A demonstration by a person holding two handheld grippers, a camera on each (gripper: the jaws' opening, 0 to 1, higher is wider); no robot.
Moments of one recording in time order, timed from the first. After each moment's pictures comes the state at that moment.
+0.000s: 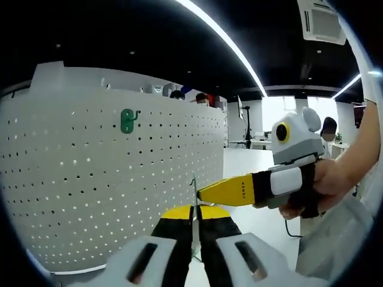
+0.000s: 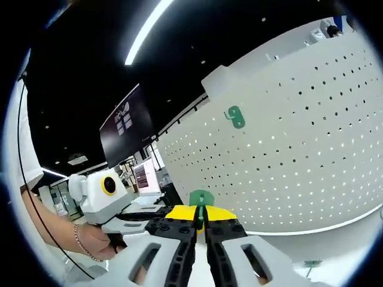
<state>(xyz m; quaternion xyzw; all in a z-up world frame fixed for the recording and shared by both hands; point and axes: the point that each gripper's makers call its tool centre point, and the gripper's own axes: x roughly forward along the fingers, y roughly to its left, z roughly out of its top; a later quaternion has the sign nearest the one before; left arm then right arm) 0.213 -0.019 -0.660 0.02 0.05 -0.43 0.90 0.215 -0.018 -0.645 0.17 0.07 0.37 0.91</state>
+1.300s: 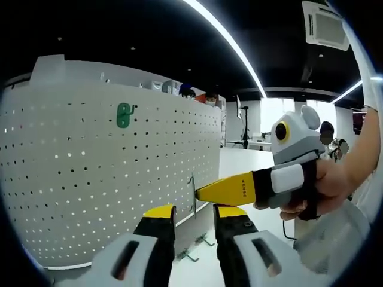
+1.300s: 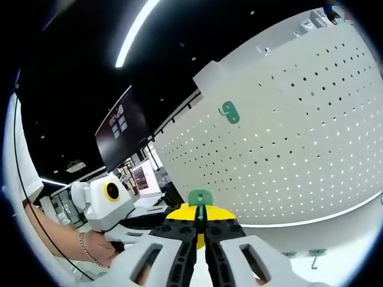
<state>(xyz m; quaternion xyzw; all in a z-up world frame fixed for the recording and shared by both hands) 0.210 -0.025 -0.664 0.02 0.07 -0.44 0.89 0.209 -0.019 -0.644 0.21 0.10 0.36 0.90</state>
